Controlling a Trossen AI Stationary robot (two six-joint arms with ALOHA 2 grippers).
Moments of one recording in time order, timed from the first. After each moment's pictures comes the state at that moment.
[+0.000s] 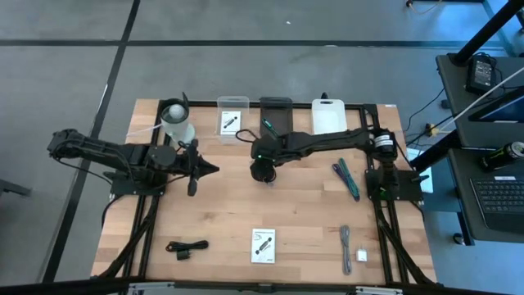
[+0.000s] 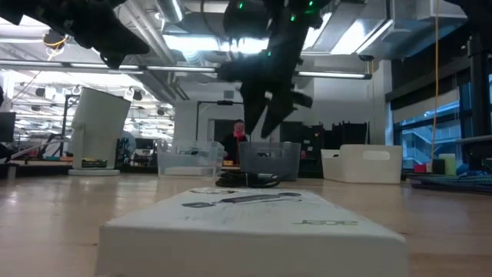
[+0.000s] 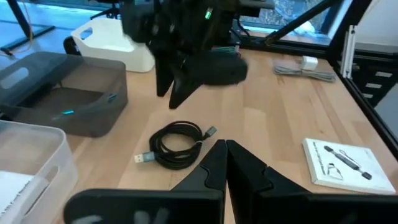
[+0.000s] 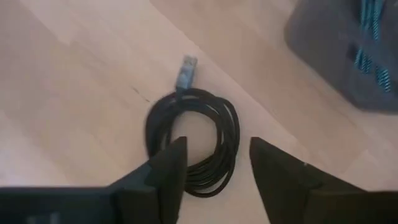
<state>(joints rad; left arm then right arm) -0.15 0.64 0.45 -0.16 -0.23 -0.20 -0.06 2.01 1.61 -0.81 0.21 0.73</state>
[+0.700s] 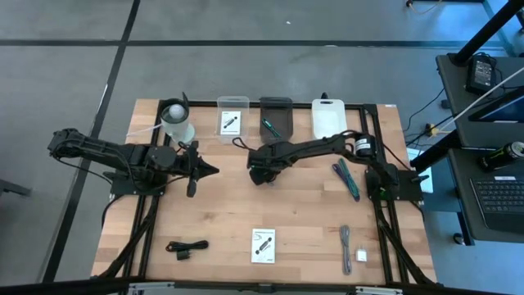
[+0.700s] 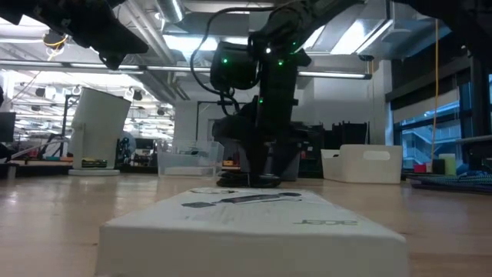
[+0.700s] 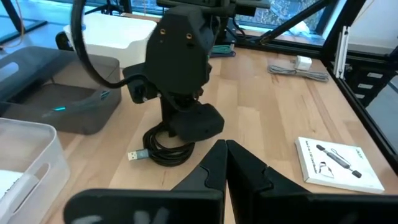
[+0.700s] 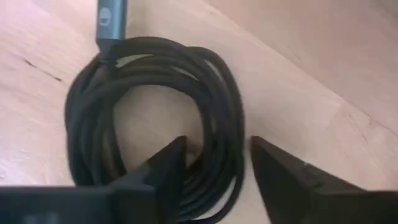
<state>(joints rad) -0.16 0.64 0.45 -0.16 -0.22 -0.22 -0.05 2.23 1.62 -0.84 0.15 0.93</state>
